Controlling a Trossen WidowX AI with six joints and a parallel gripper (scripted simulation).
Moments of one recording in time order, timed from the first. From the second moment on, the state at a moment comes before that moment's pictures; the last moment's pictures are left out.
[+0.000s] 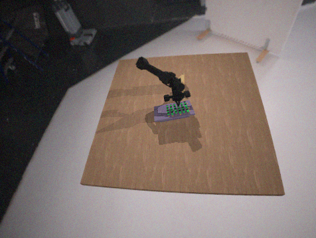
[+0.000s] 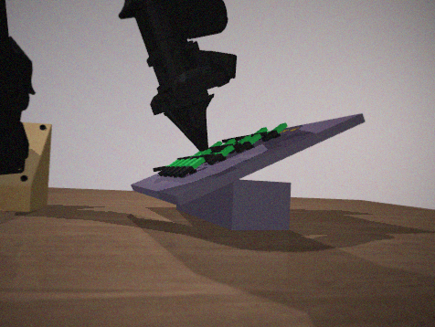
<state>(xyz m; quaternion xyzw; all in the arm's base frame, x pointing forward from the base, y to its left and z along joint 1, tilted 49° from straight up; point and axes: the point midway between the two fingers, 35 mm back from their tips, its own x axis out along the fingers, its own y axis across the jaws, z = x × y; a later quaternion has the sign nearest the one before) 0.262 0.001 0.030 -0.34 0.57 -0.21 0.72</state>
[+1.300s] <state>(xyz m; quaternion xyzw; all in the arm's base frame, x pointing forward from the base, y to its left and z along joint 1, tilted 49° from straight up) 0.252 0.011 0.040 -0.35 0.57 -0.21 0.71</state>
